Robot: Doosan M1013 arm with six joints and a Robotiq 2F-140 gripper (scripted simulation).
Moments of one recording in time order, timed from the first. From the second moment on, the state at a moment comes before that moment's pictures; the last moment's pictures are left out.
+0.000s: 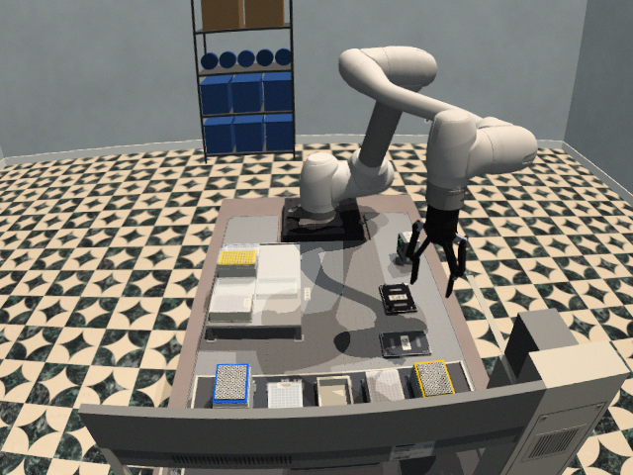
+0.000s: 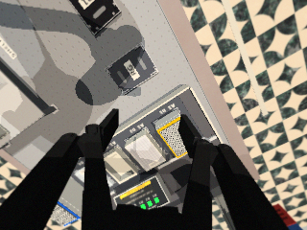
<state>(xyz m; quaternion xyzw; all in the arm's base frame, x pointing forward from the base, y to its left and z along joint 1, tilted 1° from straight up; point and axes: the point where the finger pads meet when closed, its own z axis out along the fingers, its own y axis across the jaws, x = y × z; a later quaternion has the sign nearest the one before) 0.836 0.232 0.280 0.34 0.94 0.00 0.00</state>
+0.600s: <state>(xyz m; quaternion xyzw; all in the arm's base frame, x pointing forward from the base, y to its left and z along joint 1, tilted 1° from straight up) 0.848 0.232 0.280 0.19 0.98 0.00 0.00</state>
